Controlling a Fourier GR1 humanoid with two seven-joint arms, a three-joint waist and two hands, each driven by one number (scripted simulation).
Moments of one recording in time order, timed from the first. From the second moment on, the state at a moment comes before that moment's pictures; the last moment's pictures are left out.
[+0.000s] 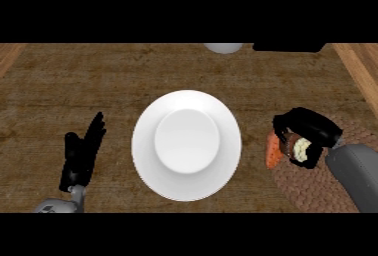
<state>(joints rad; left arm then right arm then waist) -0.05 0.26 -0.19 -1.44 0.09 0.29 0.21 -0.45 -0.52 0.32 -1.01 0.71 0.18 -0.61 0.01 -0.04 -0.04</state>
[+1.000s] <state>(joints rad) -0.06 0.25 -0.18 -1.43 0.08 0.28 0.21 -0.65 -0.01 0.69 -1.50 0.99 -0.22 0.73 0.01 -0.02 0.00</state>
